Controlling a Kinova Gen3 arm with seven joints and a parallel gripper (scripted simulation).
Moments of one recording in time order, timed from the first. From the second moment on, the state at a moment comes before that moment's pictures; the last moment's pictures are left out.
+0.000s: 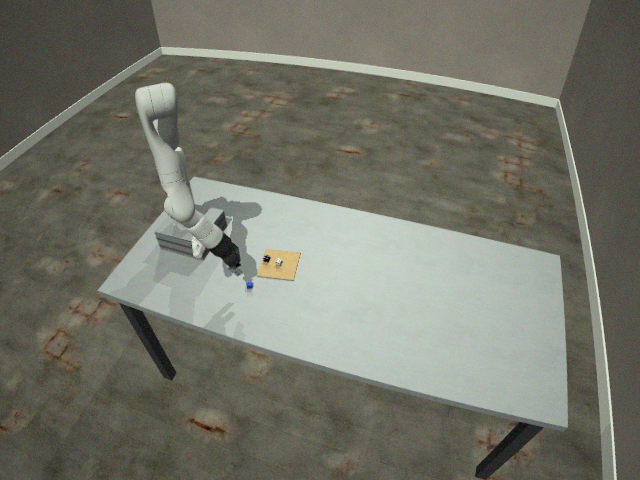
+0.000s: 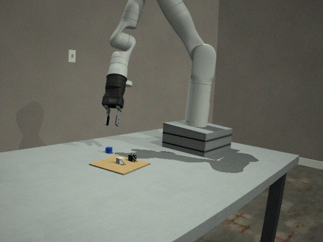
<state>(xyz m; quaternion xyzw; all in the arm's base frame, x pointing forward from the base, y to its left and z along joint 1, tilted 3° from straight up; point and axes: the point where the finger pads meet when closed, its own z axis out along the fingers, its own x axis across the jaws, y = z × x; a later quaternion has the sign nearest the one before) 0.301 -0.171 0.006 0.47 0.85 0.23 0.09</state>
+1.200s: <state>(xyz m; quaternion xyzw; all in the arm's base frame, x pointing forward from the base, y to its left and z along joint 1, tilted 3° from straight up) 0.331 -0.157 0.033 0.47 0.88 0.03 -0.02</state>
